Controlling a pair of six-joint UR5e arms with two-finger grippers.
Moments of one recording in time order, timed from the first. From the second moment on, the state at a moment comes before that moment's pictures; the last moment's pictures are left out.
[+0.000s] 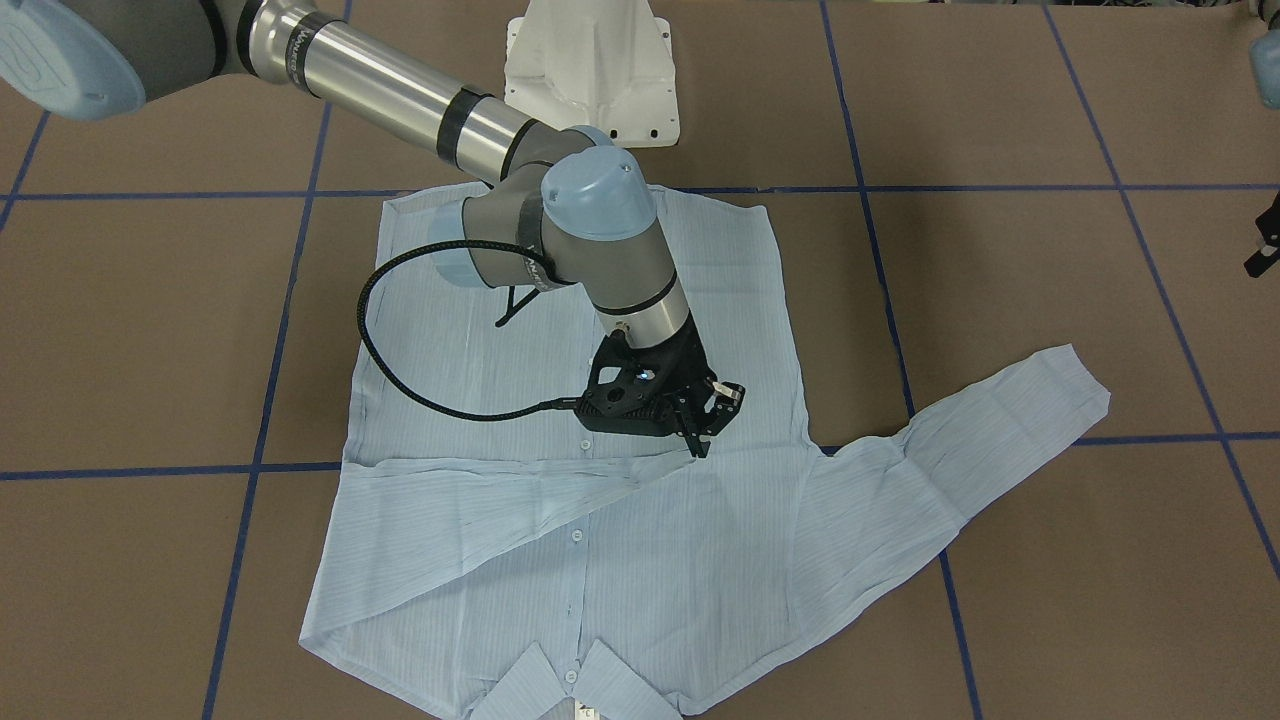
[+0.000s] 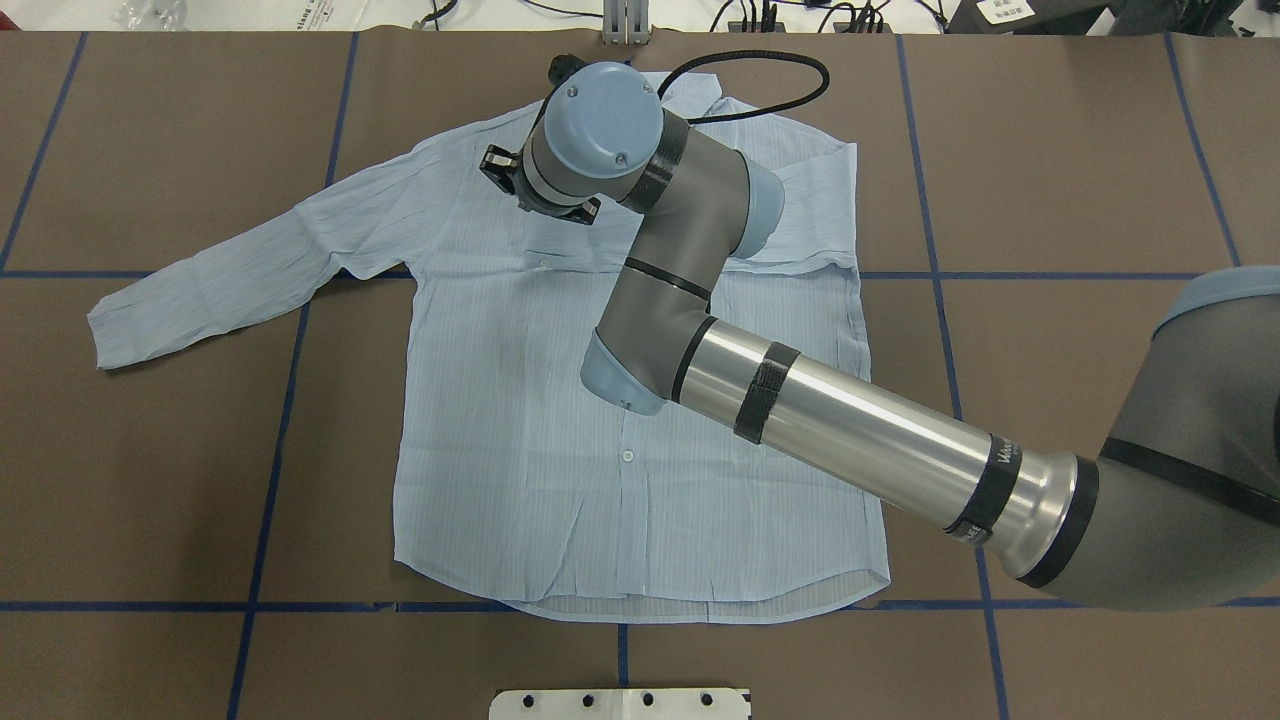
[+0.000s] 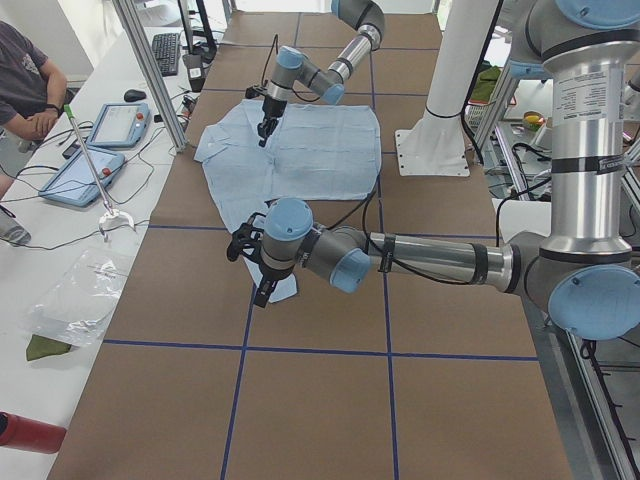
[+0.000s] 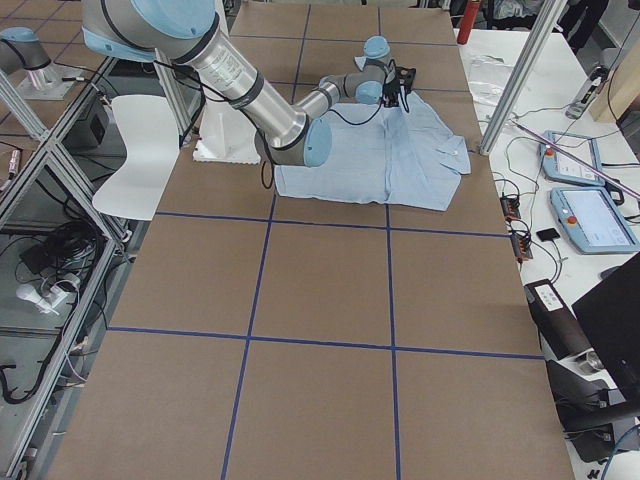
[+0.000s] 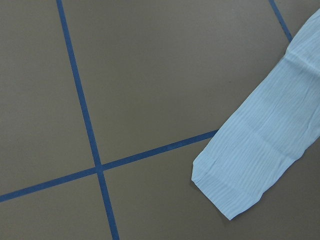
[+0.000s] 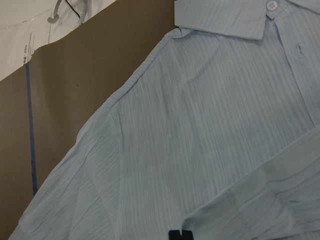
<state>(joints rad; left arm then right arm) -1.45 -1.48 -1.74 -2.01 -2.38 -0.16 0.61 -0.49 1.04 -0.96 1.74 1.61</state>
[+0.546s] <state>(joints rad) -1.41 -1.50 -1.69 -2.03 -2.37 -0.21 0.57 -0.47 1.02 -0.96 1.65 1.67</state>
